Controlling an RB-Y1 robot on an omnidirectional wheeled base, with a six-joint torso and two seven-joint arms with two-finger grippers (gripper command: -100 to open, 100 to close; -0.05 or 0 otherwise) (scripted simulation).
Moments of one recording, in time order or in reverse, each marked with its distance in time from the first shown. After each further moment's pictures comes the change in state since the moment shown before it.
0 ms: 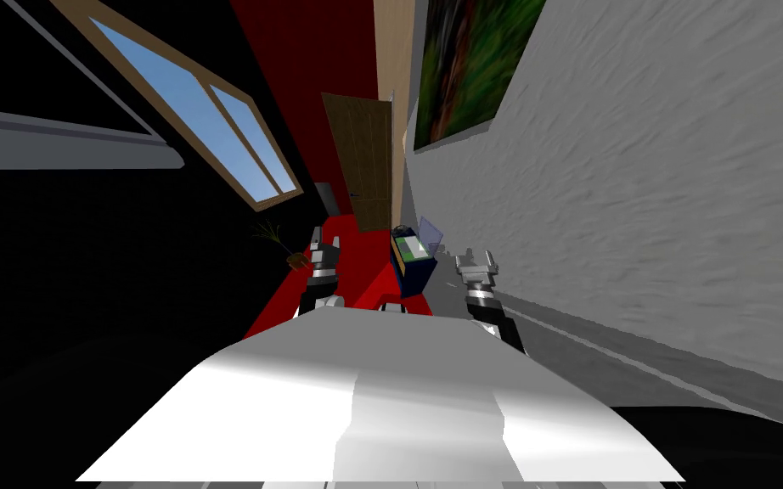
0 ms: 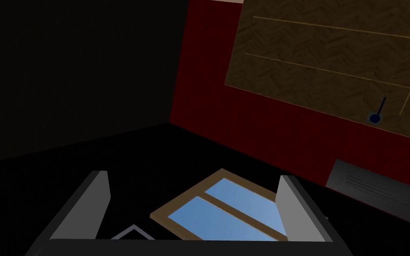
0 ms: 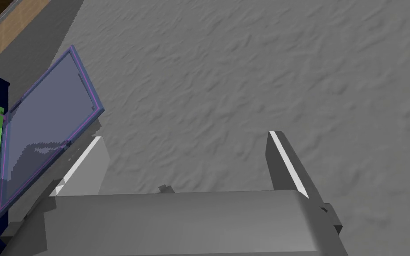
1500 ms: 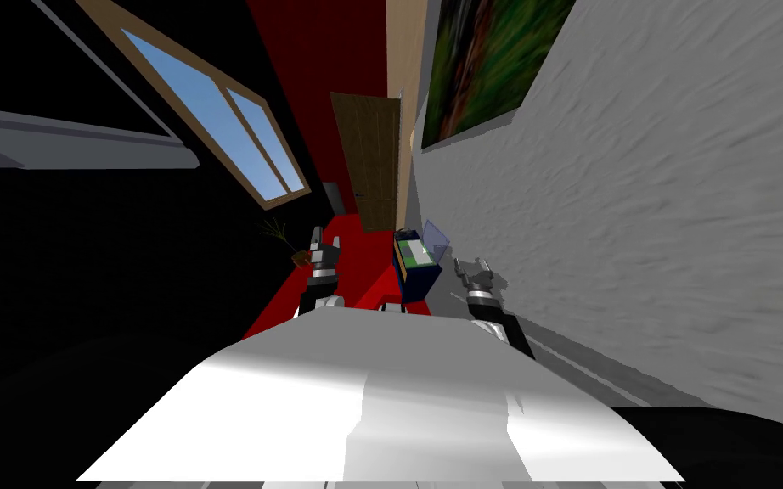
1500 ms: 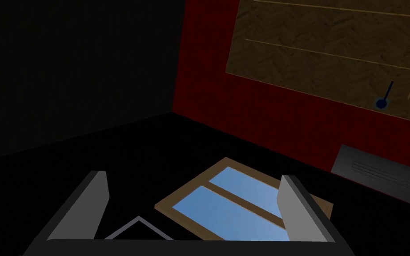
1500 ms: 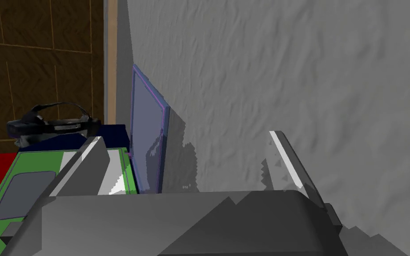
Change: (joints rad) left arm 0.000 0.000 0.000 0.000 0.000 0.000 0.000; right arm -0.013 -0.078 0.008 0.053 -0.365 0.080 -0.409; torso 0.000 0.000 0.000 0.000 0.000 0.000
